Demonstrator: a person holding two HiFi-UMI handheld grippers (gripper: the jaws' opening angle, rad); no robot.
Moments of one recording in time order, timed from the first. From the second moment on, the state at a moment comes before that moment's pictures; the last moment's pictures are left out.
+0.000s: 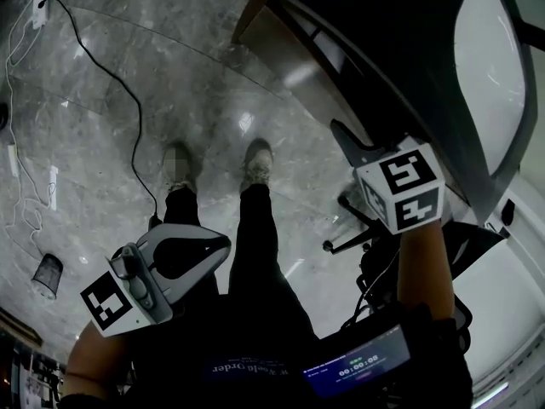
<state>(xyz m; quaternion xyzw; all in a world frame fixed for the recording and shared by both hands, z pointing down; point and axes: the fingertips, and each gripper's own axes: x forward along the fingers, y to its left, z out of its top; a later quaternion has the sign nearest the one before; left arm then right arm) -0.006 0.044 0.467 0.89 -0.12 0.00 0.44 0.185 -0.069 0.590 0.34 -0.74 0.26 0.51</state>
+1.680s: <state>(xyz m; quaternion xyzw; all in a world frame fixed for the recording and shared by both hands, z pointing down) -0.095 -0.083 0.351 0.92 -0.08 0.07 0.37 0.080 0.004 0.609 0.45 -0.64 0.48 0.40</state>
